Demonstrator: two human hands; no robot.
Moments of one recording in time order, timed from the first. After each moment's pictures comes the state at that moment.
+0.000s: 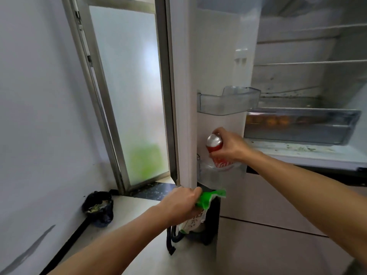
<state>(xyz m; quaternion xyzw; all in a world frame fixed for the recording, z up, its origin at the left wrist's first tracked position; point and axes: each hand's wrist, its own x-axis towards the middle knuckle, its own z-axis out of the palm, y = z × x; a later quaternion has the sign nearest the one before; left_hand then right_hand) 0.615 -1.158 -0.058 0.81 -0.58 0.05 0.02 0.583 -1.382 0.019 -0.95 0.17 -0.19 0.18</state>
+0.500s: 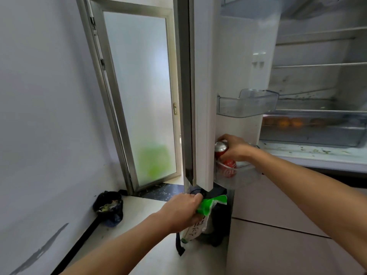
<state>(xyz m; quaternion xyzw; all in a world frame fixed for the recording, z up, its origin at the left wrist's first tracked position) 0.631 -1.106 -0.064 0.82 -0.57 0.04 0.03 0.610 -1.357 0.025 -0.94 0.20 -0.10 0.25</state>
